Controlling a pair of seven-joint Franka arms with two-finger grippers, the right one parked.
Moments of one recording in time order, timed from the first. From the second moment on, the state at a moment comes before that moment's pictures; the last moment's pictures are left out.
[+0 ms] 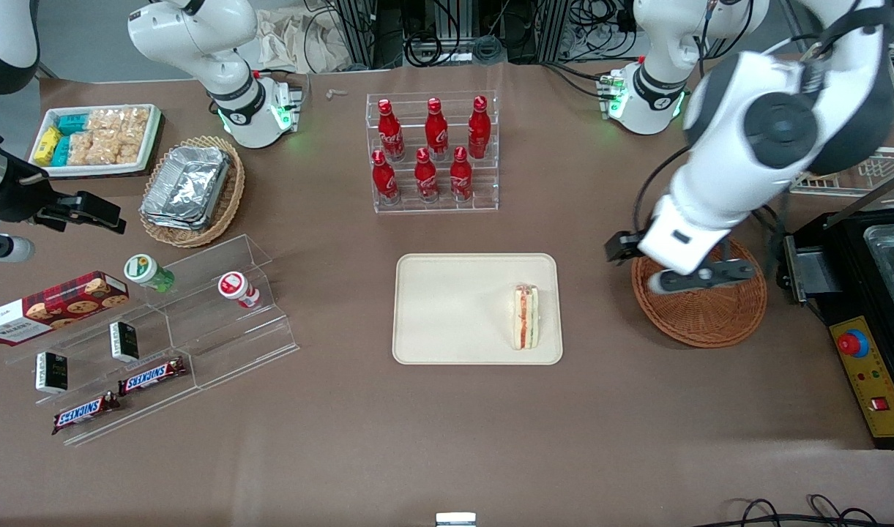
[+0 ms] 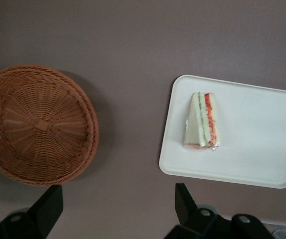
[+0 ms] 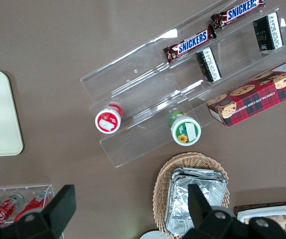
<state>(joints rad) -0.19 0.14 -0.13 -1.63 -0.02 1.72 -0.43</state>
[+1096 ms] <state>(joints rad) -0.02 -0.02 -0.05 -1.63 -0.05 1.61 -0.22</state>
